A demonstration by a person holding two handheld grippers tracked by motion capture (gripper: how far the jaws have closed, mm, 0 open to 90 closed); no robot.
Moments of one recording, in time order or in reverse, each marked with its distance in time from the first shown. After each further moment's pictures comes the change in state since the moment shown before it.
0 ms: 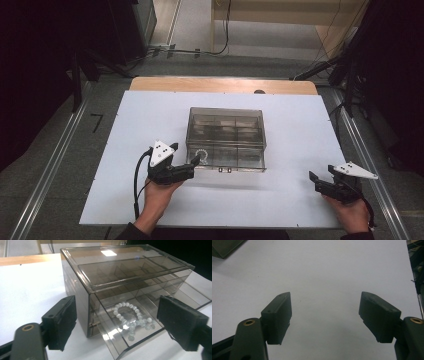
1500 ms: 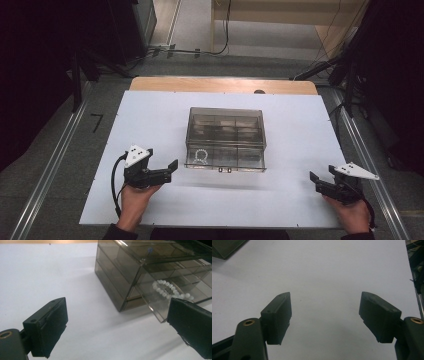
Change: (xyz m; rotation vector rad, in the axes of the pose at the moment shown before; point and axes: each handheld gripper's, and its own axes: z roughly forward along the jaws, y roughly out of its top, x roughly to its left) left arm 0.049 -0.020 -0.032 0.074 0.044 -0.078; right arm 0.000 -0.001 -0.002 -0.003 0.002 0.007
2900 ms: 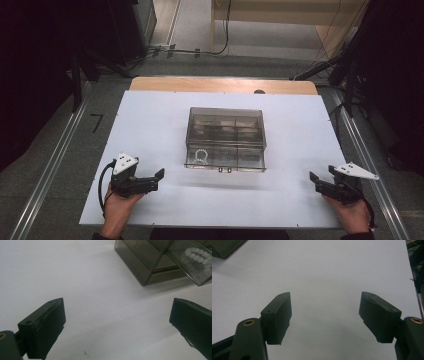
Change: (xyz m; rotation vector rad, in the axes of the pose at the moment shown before) left arm 0.025 -0.024 -0.013 0.071 0.078 0.022; right arm 0.000 0.000 0.001 0.004 -0.003 0.001
